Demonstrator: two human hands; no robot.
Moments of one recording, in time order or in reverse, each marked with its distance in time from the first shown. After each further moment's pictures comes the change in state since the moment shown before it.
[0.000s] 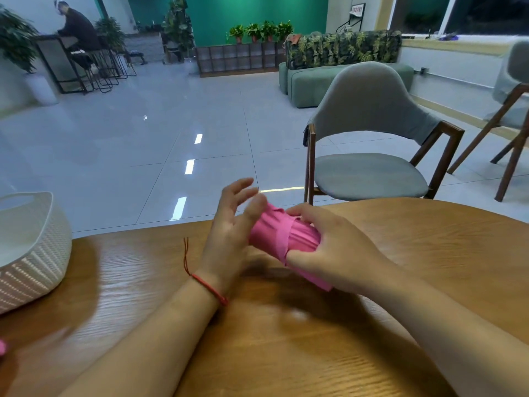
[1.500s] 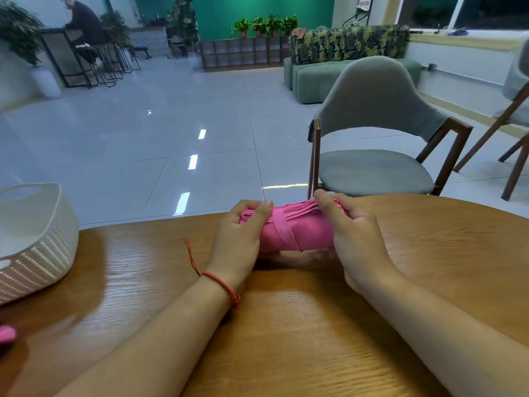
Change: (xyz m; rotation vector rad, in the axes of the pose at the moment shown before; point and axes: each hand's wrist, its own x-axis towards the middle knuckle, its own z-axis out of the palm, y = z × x) left_hand -0.005 -0.016 0.010 -0.020 0.176 -0.141; right_hand 0.006 0.007 0.025 1.004 0.393 0.268
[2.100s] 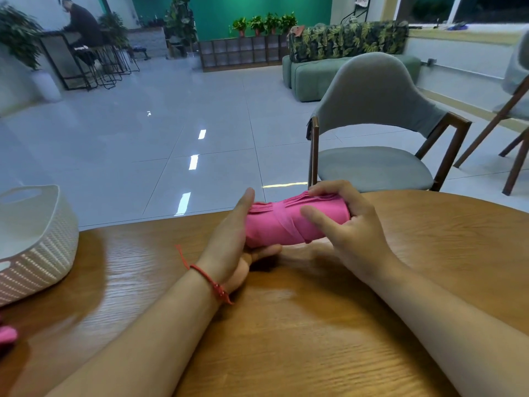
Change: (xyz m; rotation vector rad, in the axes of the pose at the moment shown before) left_hand -0.003 0.017 0.000 -0.272 -0.062 -0.403; right_hand 0.009 0.006 -0.020 -0.222 -0.178 -0.410
